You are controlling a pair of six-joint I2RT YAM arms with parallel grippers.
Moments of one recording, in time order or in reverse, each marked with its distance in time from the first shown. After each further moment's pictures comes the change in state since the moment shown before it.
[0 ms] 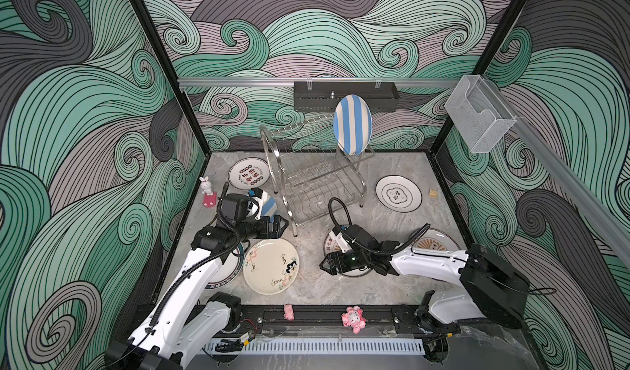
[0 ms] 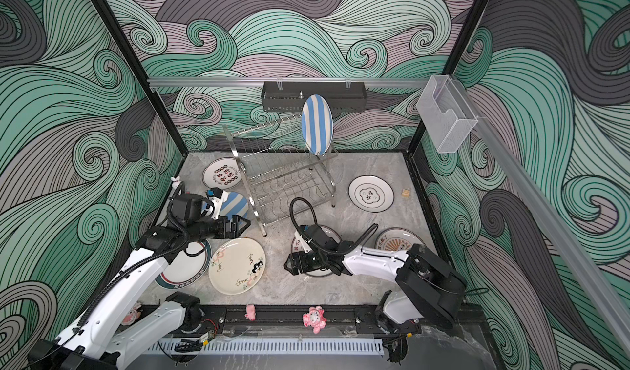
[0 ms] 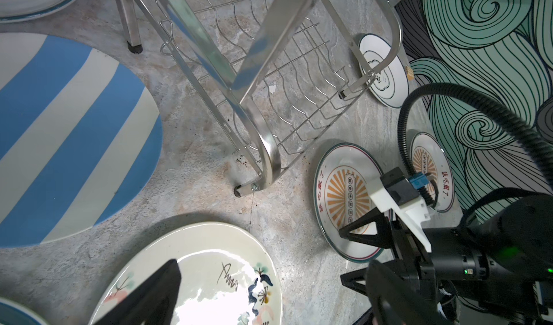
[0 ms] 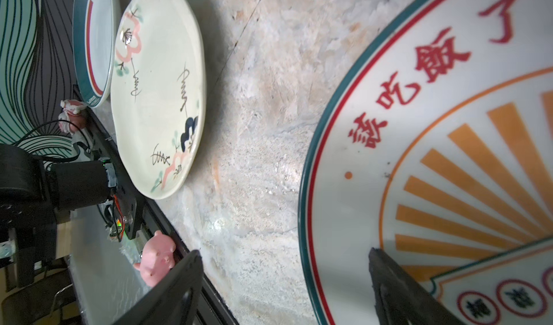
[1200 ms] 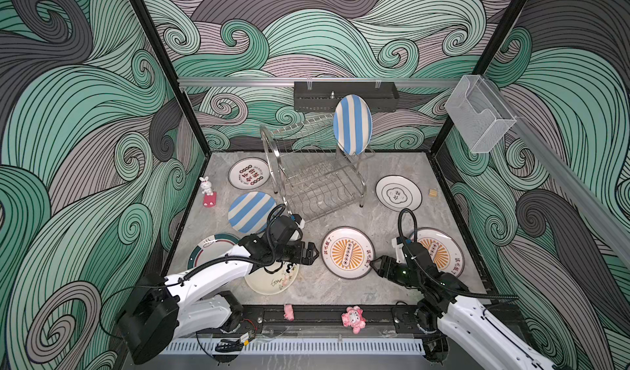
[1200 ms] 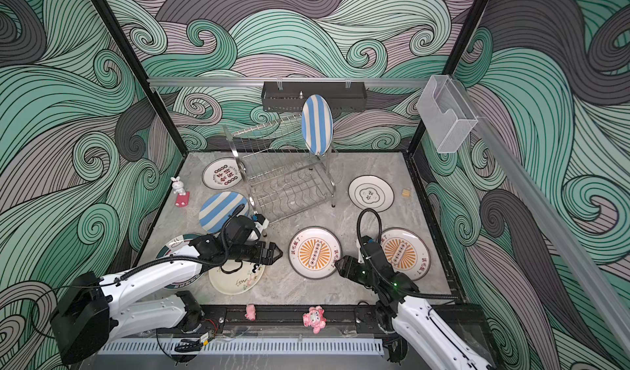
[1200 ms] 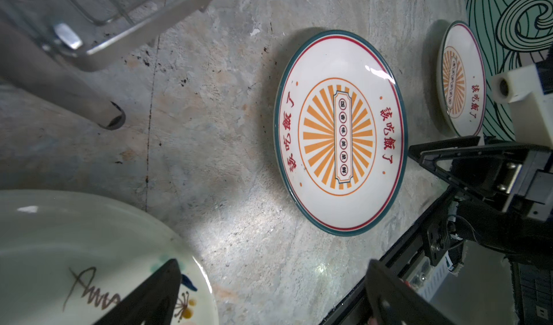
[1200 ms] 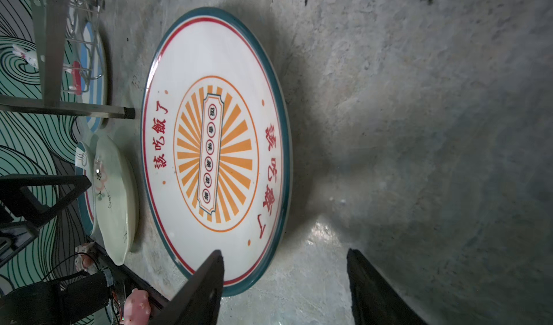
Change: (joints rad) left arm -0.499 0.247 -0.180 0.301 -0.148 -0.275; right arm -0.456 -0.841 -0.393 -0.412 0.068 0.127
